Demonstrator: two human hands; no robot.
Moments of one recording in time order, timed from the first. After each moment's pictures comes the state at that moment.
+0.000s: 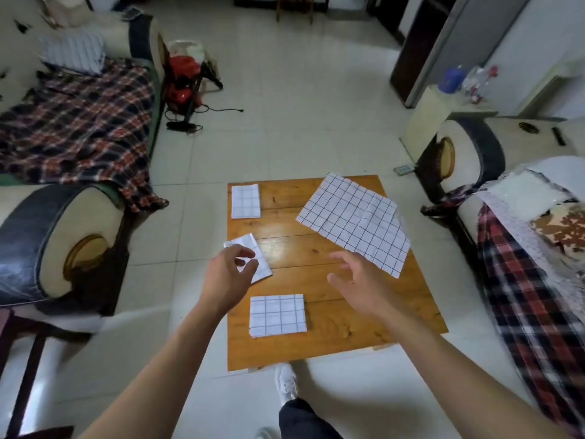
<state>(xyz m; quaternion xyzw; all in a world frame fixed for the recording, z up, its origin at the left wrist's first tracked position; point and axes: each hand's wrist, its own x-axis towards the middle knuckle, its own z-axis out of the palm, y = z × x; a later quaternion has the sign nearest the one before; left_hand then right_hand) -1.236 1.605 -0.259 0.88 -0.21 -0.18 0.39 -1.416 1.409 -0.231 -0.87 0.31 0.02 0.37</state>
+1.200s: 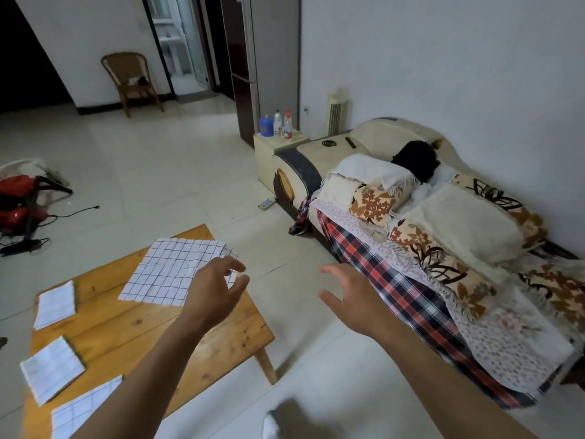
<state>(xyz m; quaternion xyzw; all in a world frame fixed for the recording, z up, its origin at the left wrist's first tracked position) -1.645 1.272 -0.139 0.79 -0.51 -0.12 0.33 -1.900 1.163 -0.146 -0.86 0.40 -0.17 0.28</state>
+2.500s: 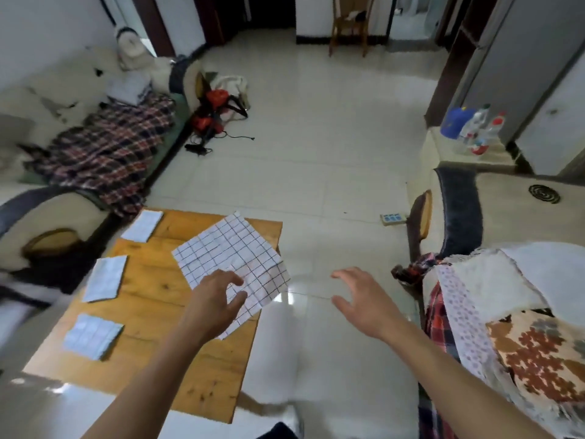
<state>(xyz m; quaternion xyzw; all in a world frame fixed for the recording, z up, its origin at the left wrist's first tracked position) -1.550 0.992 -0.202 0.95 -0.20 -0.07 0.22 -1.654 0.699 -0.222 -0.95 0.07 0.03 0.29</state>
